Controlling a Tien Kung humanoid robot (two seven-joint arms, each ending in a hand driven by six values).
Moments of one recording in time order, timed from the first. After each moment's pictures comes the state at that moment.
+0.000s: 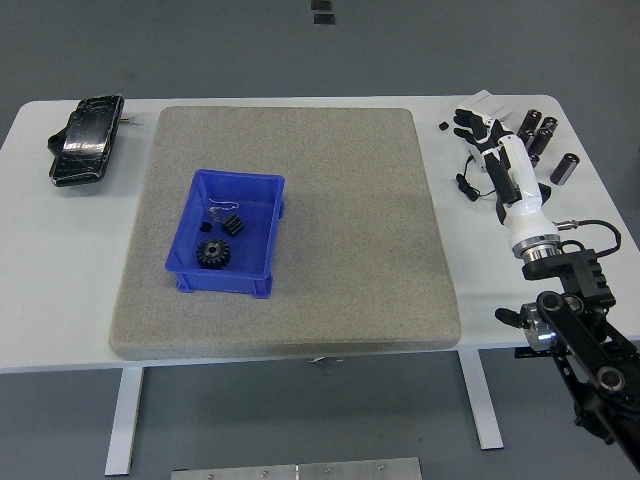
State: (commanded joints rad) left arm 0.14 0.12 -1.45 -0.18 1.45 -0.07 0.23; right arm 0.24 -0.20 1.24 1.33 -1.27 -0.25 0.26
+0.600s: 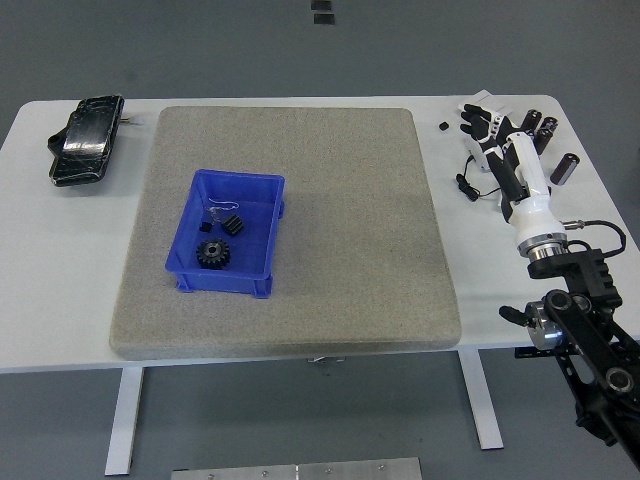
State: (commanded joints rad) left arm 0.14 0.13 -1.44 -0.18 1.45 -0.07 0.23; right arm 0.23 -0.20 1.27 1.36 -1.23 -0.24 0.25
